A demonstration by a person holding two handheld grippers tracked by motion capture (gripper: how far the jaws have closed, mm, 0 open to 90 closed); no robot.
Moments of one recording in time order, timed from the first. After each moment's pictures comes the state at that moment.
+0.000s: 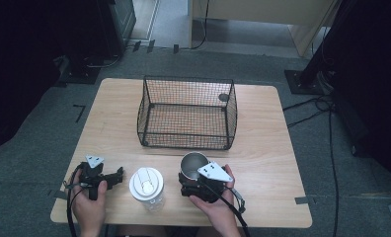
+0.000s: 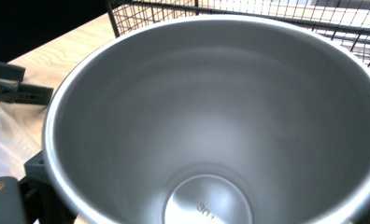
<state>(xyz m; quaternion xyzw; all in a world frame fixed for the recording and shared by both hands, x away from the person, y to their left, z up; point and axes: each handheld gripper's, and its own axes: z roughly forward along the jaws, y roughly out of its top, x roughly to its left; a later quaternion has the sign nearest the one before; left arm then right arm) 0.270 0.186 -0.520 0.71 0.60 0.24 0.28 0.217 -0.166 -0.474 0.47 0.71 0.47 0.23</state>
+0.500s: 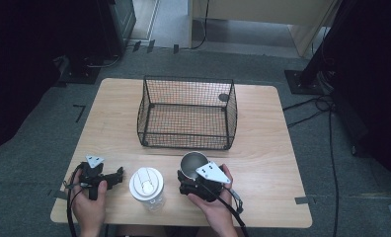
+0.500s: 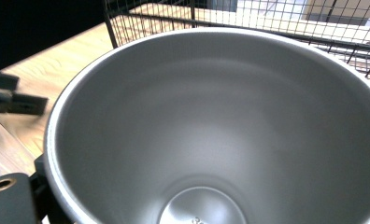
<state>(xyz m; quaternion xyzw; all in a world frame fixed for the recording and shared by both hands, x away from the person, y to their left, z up) 0.270 0.186 -0.520 0.71 0.60 0.24 0.28 0.217 -0.160 -0.476 0.47 0.70 0.48 0.25</state>
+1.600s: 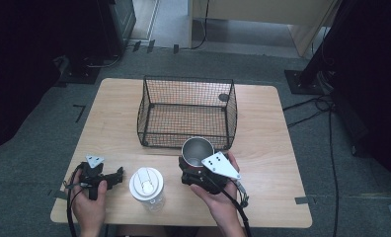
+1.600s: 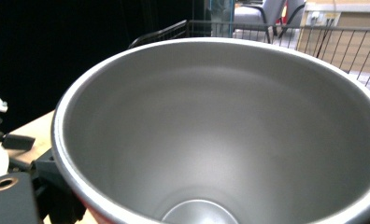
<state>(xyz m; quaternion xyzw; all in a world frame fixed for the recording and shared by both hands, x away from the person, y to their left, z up) 0.270 0.185 -0.520 0.71 0.60 0.24 0.28 0.220 -0.168 -0.420 0.43 0.66 0.54 0.30</state>
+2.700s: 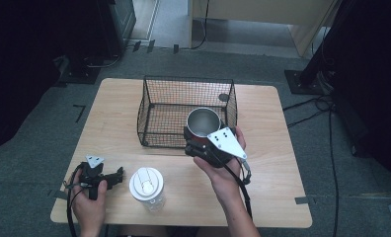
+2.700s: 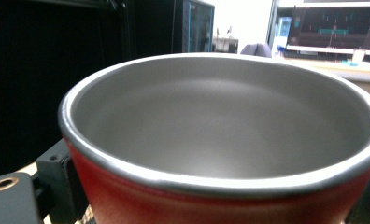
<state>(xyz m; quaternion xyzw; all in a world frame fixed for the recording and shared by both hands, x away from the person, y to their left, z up) 0.270 0.186 -0.520 0.71 0.60 0.24 0.28 0.263 -0.175 -0.376 0.41 0.60 0.57 0.38</state>
